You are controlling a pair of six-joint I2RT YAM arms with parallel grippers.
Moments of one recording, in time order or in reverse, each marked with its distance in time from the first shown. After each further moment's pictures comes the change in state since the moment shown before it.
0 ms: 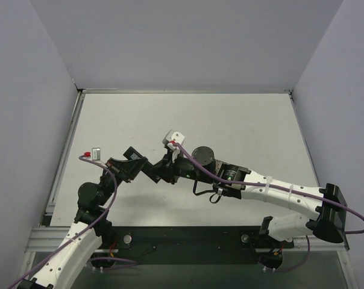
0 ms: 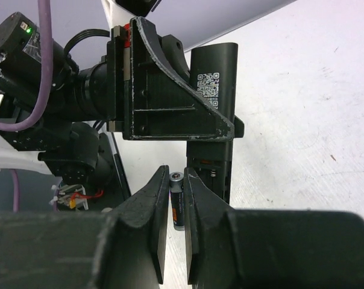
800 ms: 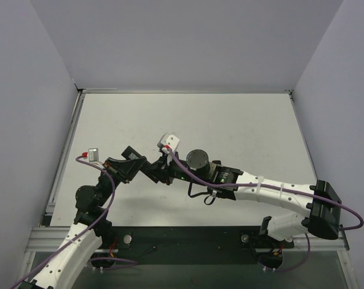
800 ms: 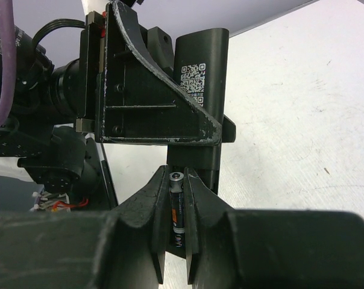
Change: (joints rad) left arm 0.000 -0.026 -0.002 0.080 0.017 -0.063; right arm 0.027 0.058 -0.024 0.117 0.039 -0.052
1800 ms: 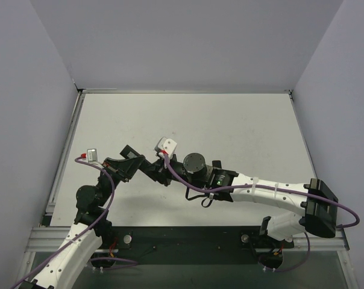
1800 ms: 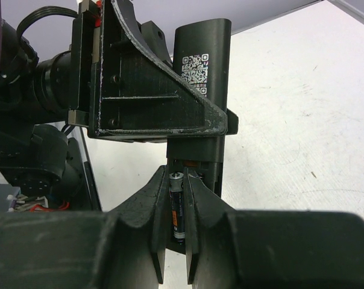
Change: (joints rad) left arm 0.004 -0.005 -0.010 -0.001 -0.046 -0.015; right arm 0.020 0.032 -0.024 0.055 0.048 -0.055
